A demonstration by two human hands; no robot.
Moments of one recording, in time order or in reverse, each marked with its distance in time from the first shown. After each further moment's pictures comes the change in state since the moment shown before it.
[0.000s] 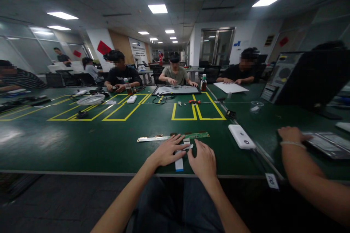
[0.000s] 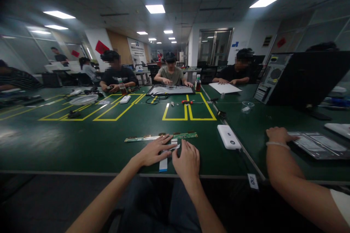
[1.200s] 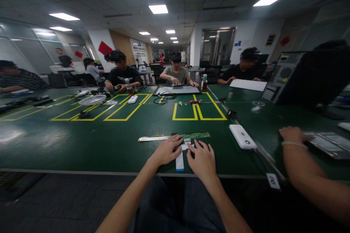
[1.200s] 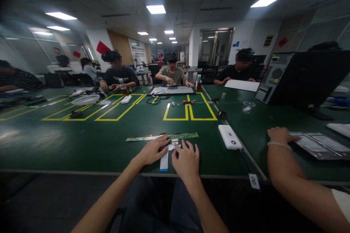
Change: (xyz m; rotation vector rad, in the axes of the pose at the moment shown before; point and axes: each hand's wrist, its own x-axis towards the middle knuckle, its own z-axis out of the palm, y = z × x) left_hand -0.002 -0.003 0.010 -0.037 0.190 -0.111; right_hand -0.001 -0.001 0.003 -0.099 -0.091 -0.128
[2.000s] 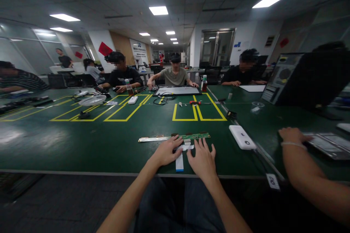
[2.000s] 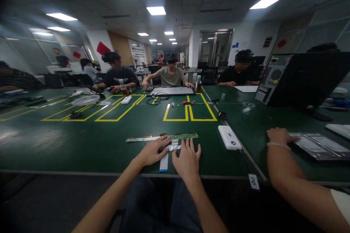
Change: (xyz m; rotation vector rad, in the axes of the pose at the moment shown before) left_hand -0.003 -0.004 0.004 0.014 -0.011 -0.038; right_hand 0.006 0.000 0.006 -0.027 0.001 0.095
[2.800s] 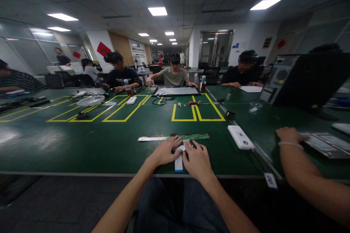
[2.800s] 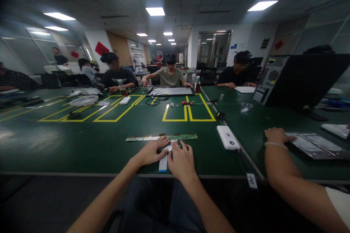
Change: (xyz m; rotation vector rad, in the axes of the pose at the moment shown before) left_hand 0.003 0.001 -0.005 -0.040 -0.037 0.032; right_hand -0.001 -0.007 -0.008 -0.008 -0.067 -0.267
